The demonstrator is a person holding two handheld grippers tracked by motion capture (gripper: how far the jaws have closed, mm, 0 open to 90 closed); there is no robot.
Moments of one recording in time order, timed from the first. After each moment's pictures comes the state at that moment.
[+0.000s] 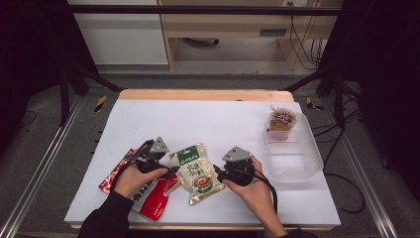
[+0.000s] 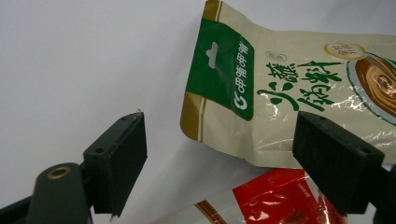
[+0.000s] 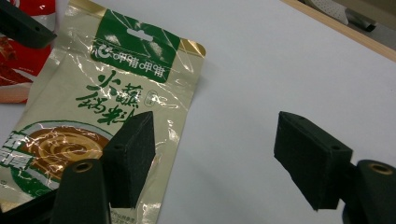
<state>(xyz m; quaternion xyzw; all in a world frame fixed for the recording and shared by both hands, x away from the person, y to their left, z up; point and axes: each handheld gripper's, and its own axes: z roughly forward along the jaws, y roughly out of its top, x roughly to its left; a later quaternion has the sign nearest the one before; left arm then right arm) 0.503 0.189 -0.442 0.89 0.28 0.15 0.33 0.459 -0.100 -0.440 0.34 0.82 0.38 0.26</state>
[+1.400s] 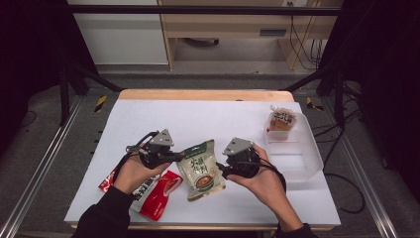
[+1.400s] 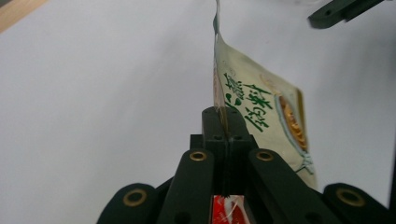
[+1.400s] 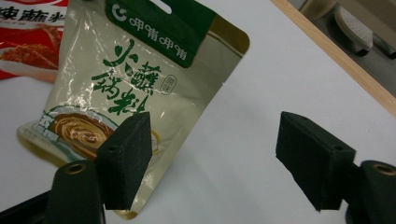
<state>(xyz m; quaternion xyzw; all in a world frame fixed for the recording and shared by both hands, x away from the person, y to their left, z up) 0.491 0.168 -0.378 0.90 0.20 0.10 0.37 0.461 -0.107 -0.388 0.25 0.87 0.34 0.24</state>
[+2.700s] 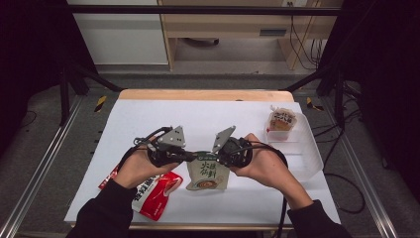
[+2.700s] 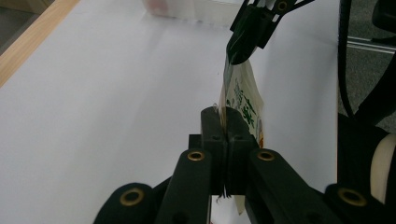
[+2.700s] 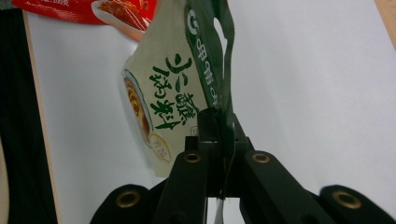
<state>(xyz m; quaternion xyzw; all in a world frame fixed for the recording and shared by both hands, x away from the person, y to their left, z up) 0.477 0.139 -0.338 0.92 0.11 0.09 0.38 0.469 -0.085 -0.340 0.12 0.95 0.24 0.14</state>
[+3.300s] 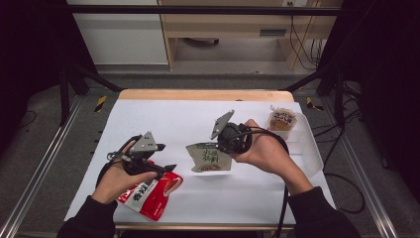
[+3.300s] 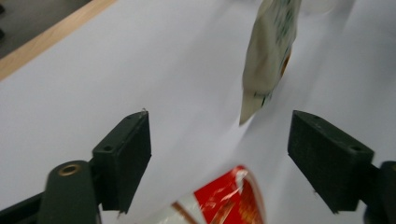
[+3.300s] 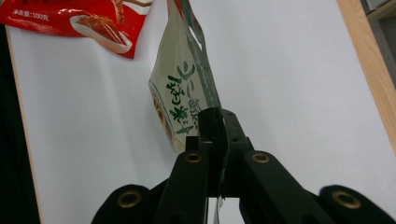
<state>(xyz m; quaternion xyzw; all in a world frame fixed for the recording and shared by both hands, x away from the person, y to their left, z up) 0.468 0.209 -0.380 0.87 0.24 0.15 0.39 0.490 -0.084 -0.311 0.12 0.95 0.23 0.15</state>
